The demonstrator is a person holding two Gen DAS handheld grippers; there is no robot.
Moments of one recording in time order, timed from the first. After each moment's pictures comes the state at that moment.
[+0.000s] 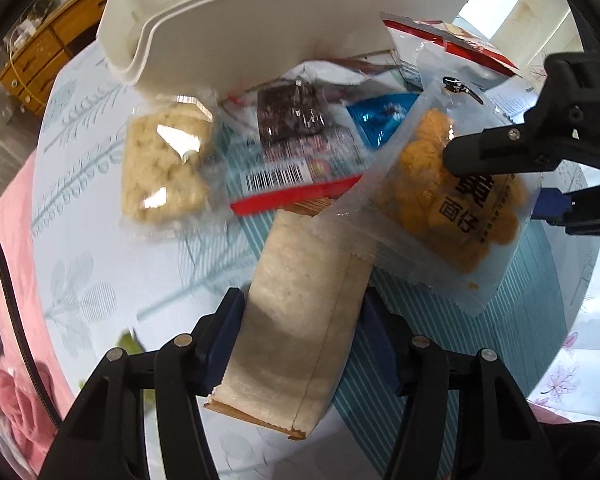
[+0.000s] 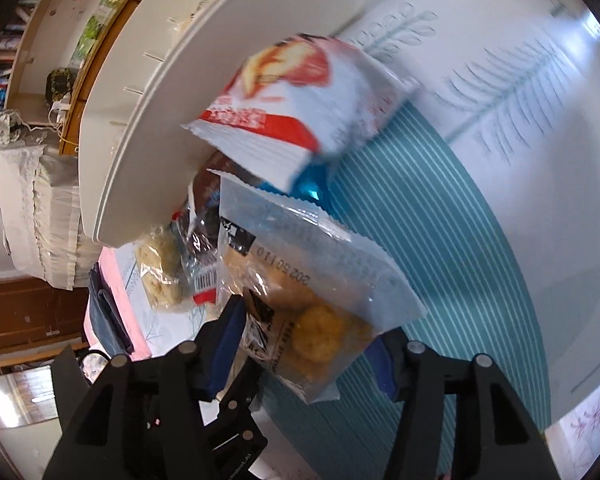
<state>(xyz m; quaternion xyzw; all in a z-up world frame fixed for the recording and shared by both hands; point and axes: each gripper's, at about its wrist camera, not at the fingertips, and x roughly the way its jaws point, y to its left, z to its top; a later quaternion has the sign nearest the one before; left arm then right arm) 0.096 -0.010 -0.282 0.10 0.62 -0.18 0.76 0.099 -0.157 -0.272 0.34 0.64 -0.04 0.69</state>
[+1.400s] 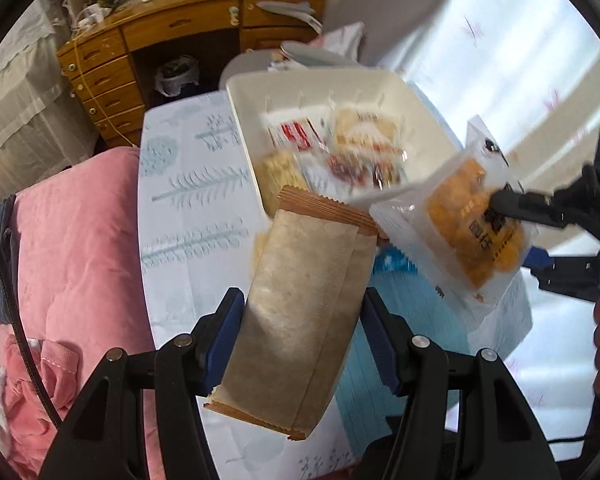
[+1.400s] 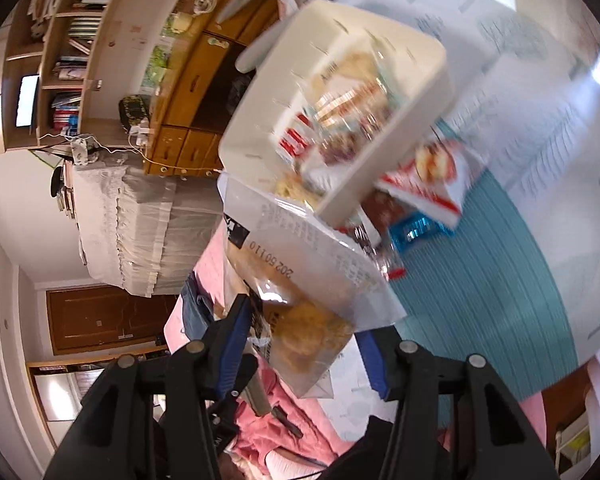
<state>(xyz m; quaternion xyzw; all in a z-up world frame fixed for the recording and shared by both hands) 0.148 0.075 -0.104 -0.01 0.57 -0.13 0.81 0.122 -0.154 -0.127 0.43 0.57 0.05 0.70</state>
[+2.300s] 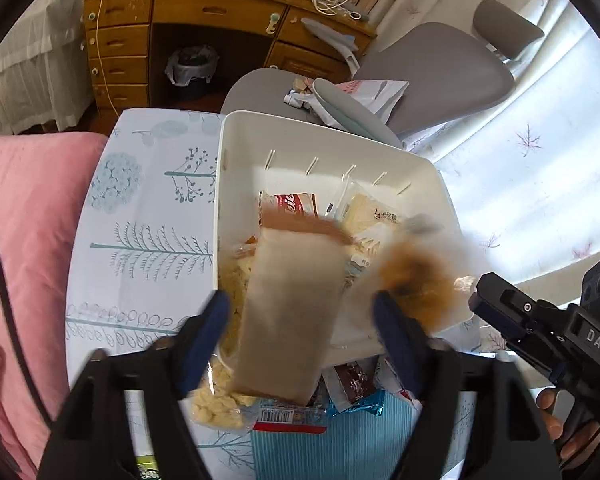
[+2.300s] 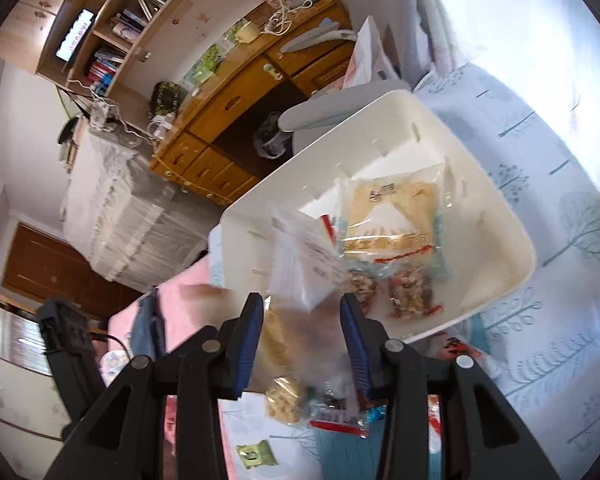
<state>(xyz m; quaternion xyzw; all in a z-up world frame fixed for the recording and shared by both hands) 0.273 0.065 -0.159 -0.17 0.54 -0.11 0.82 0.237 -0.162 -0.143 0.29 0.50 0.09 0.81</state>
